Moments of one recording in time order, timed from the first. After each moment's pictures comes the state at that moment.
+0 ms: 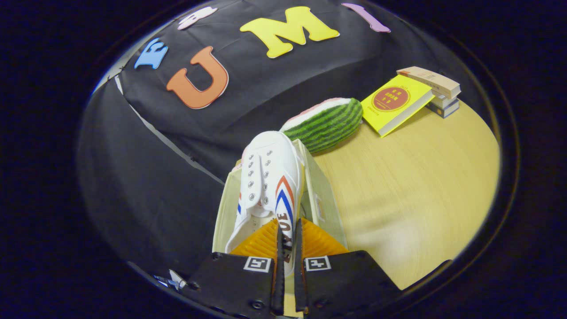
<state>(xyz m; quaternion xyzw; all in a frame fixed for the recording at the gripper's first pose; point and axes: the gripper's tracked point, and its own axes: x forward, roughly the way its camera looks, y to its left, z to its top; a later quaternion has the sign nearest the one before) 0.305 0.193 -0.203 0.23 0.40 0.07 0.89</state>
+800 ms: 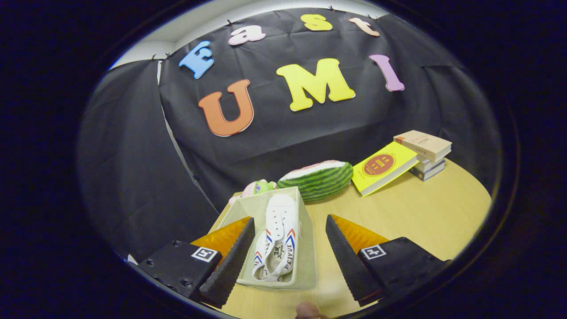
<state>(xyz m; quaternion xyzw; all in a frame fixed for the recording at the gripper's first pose) 0.272 0.150 -0.115 0.12 0.21 0.05 0.97</state>
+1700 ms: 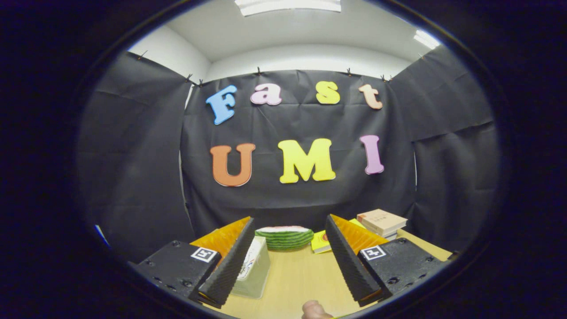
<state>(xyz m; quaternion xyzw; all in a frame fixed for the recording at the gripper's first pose) 0.162 0.058 0.022 0.00 0.00 0.03 1.00</state>
